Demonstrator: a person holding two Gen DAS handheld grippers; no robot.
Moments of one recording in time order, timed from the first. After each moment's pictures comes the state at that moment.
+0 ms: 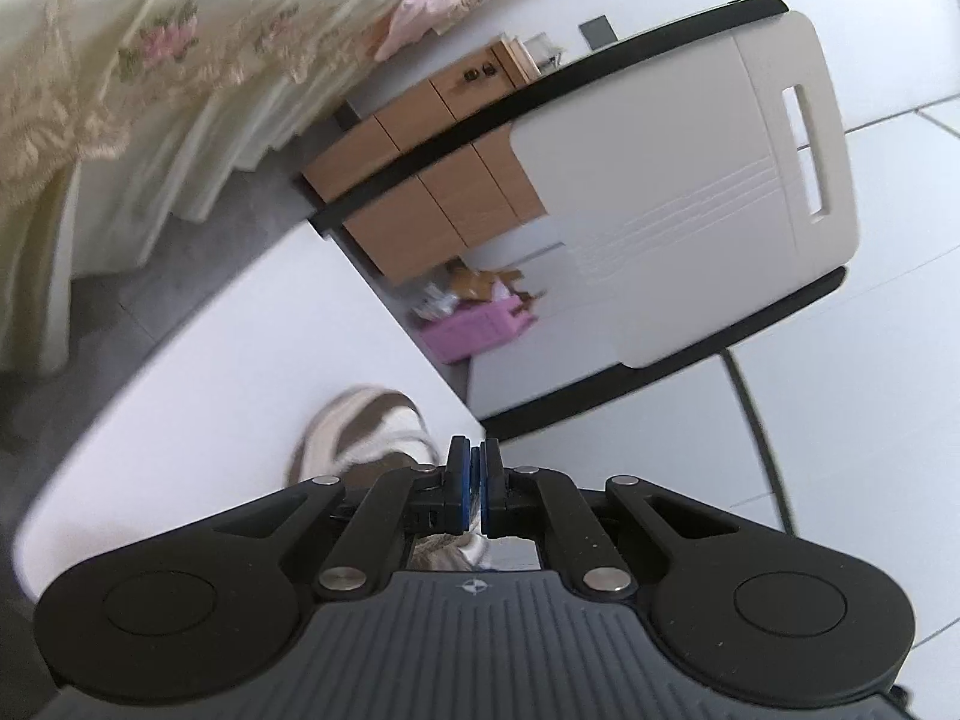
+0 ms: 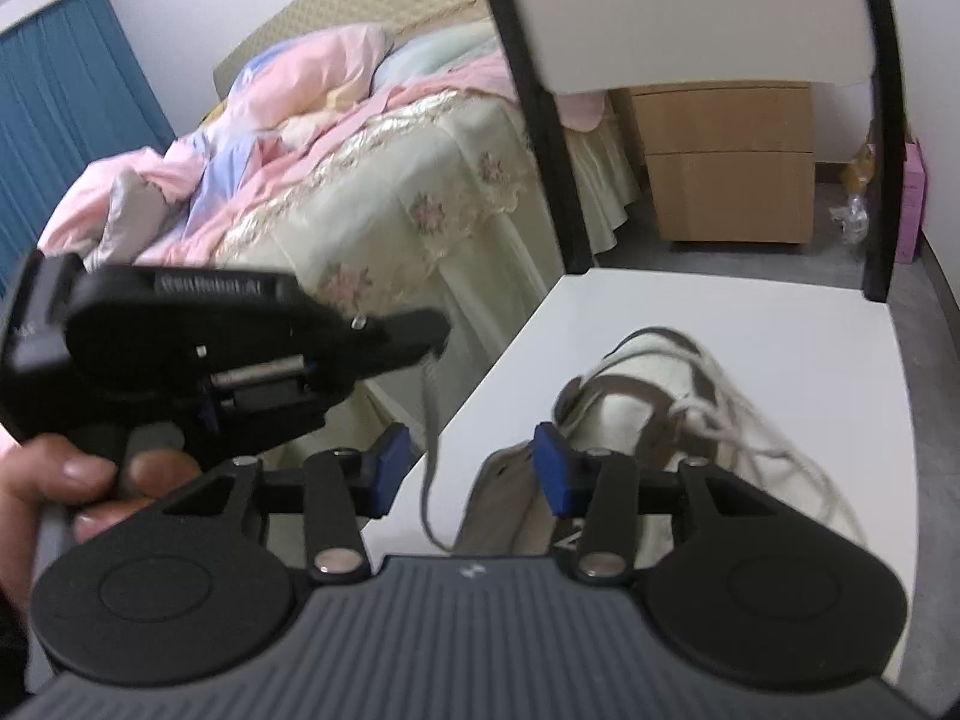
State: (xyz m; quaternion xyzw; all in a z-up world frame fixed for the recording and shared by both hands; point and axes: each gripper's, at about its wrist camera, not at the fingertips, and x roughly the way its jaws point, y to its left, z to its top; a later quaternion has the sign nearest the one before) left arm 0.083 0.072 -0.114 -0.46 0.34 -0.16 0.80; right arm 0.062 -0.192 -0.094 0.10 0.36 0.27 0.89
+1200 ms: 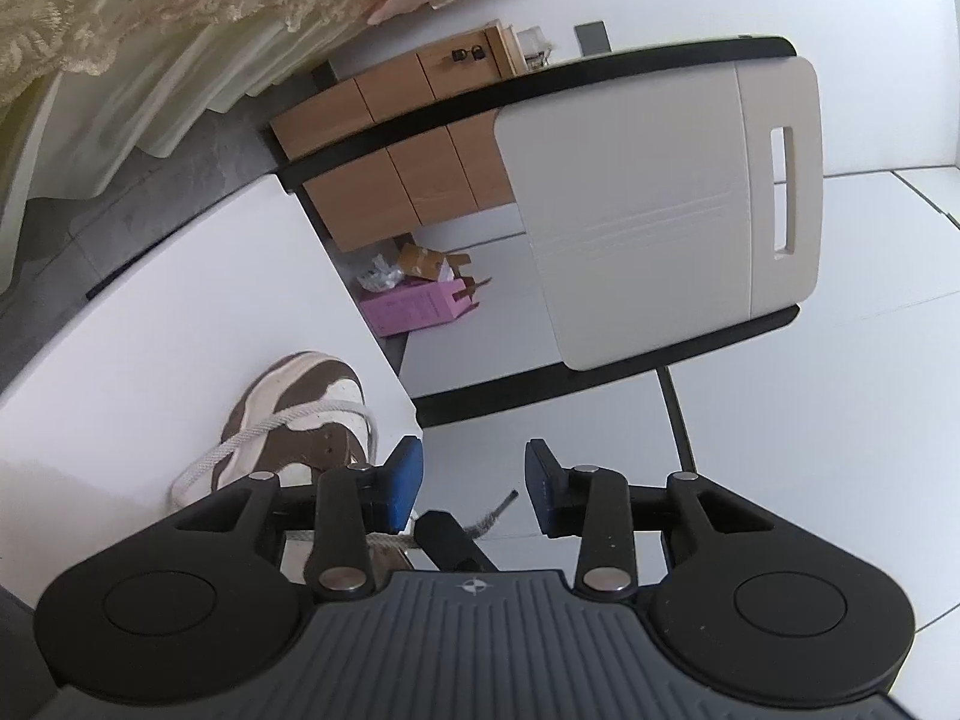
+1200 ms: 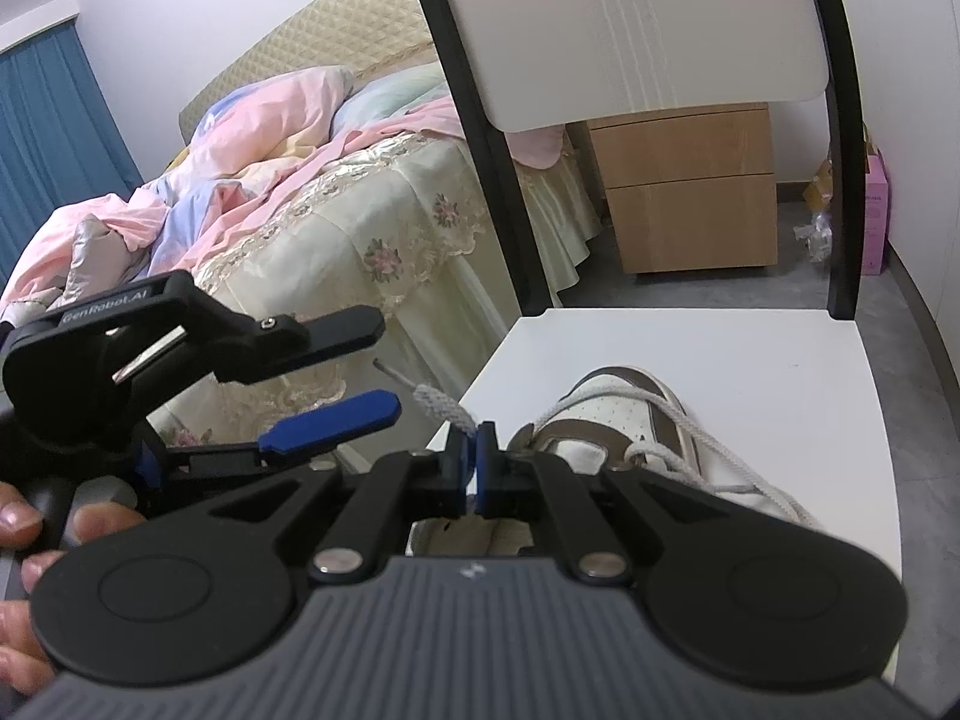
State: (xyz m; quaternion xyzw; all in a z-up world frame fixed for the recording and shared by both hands) left arm 0.085 0.079 -0.128 -0.54 0.33 -0.20 0.75; right arm 0.076 -0.202 -0.098 0.12 0.32 0.22 0.91
